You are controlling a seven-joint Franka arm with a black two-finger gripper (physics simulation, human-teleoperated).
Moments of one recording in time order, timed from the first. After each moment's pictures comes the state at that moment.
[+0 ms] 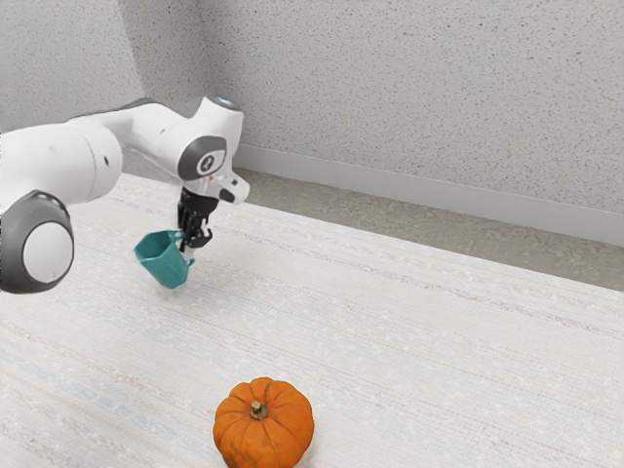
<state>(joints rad) 0.21 0.74 -0.12 -1.24 0.44 1.72 0.50</state>
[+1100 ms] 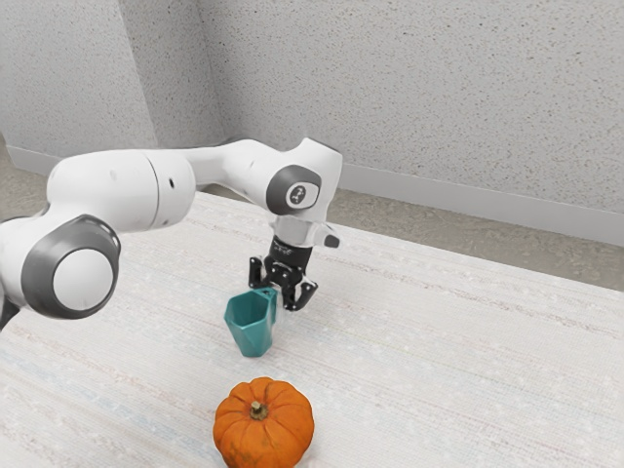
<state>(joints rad) 0.03 0.85 -0.29 -1.18 0.29 1.47 -0.26</state>
